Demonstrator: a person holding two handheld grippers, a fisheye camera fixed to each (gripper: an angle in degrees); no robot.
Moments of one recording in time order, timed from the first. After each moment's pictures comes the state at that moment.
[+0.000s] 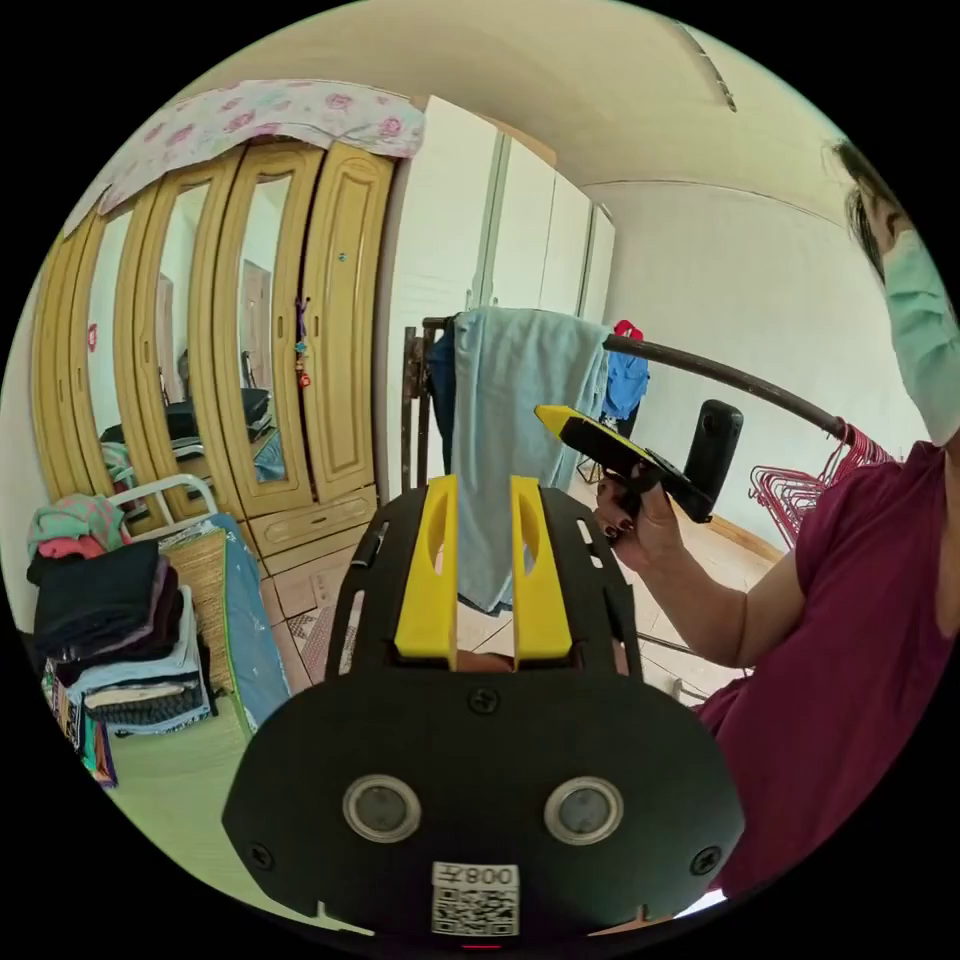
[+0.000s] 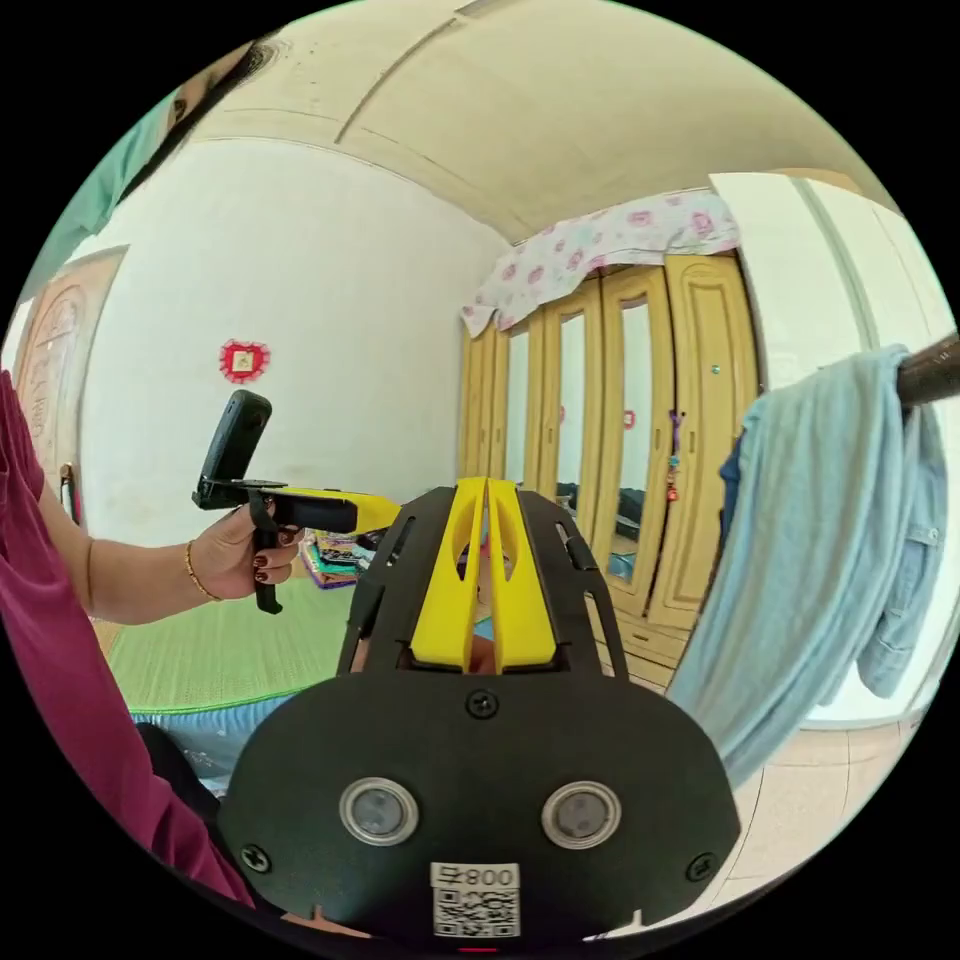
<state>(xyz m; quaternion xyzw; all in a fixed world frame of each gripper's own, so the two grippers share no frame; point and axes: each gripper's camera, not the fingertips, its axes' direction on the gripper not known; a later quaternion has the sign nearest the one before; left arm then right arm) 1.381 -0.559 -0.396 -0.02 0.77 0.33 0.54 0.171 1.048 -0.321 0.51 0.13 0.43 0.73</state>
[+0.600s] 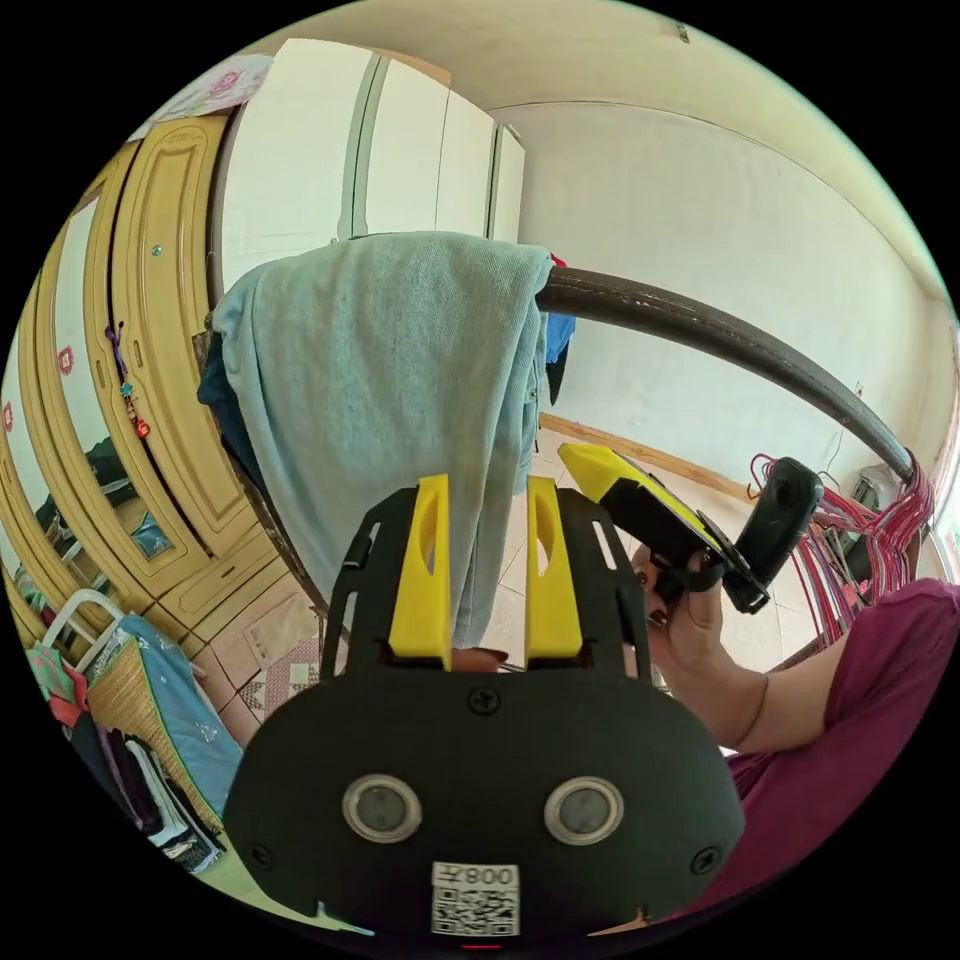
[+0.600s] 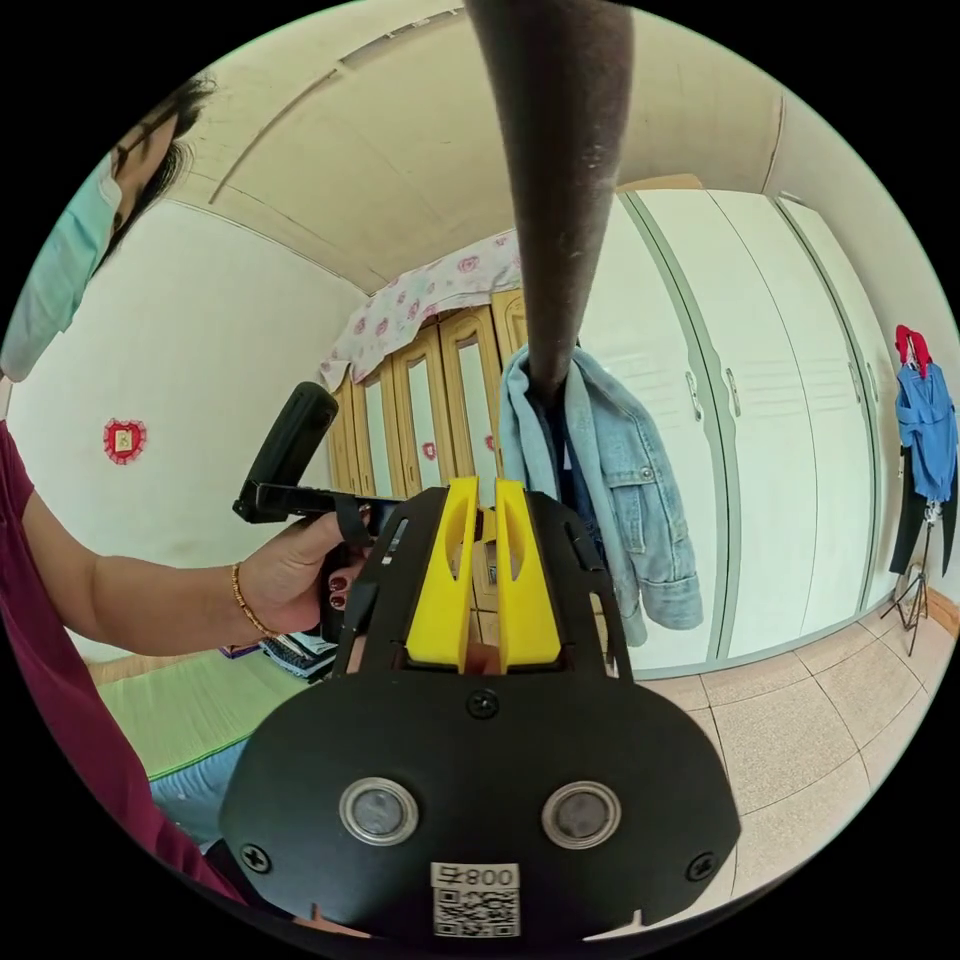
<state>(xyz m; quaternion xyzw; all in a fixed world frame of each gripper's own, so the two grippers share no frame) 1.632 -0.549 -0.702 -0.02 0.78 0.43 0.45 0.072 1.155 -0.428 0.50 0.23 0.55 0.63</state>
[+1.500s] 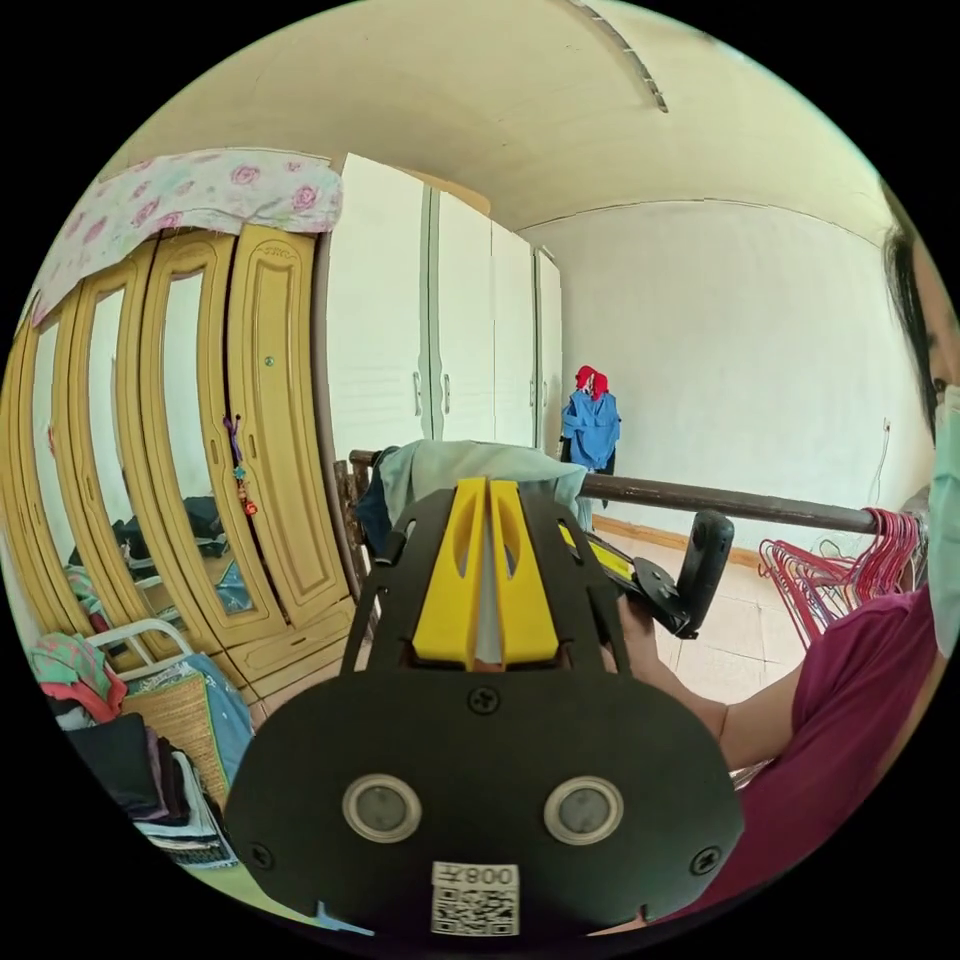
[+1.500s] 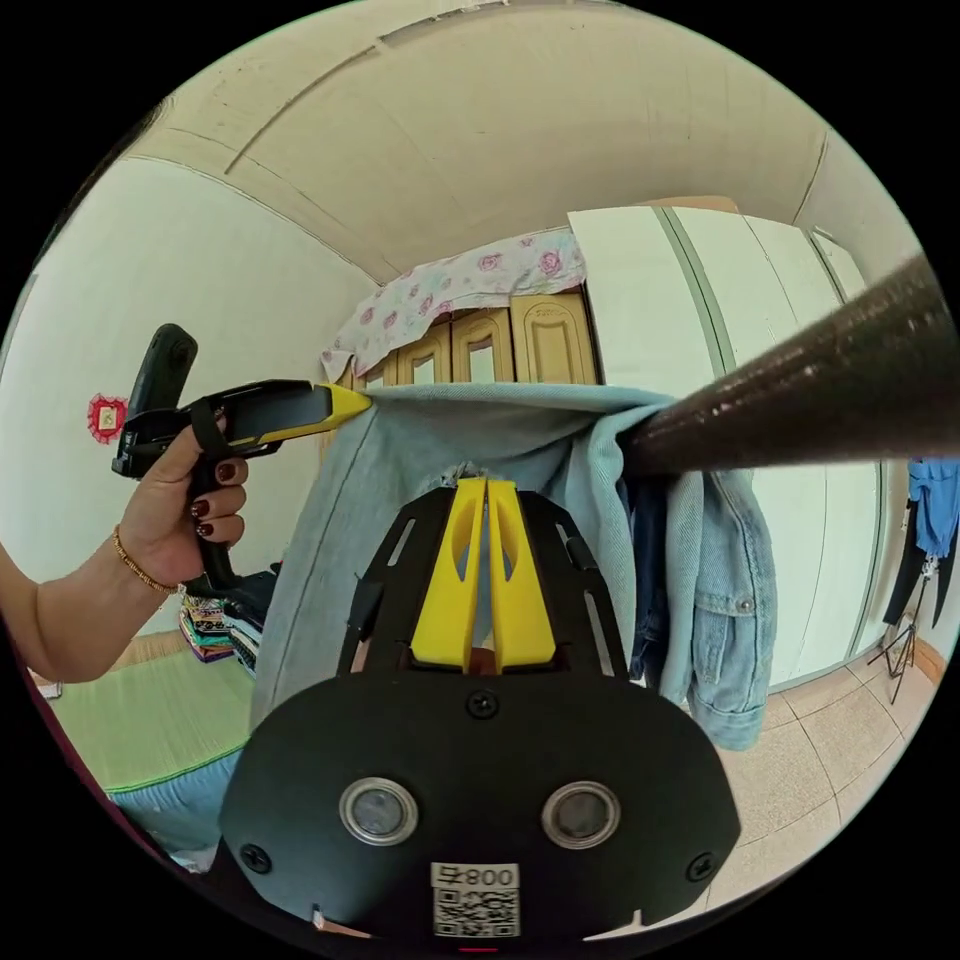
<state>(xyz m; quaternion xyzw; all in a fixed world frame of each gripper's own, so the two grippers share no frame) 1.526 -0.727 -0.704 0.08 0.81 0.29 0.51 0.077 0.973 -0.498 0.49 0.26 0.52 0.65</state>
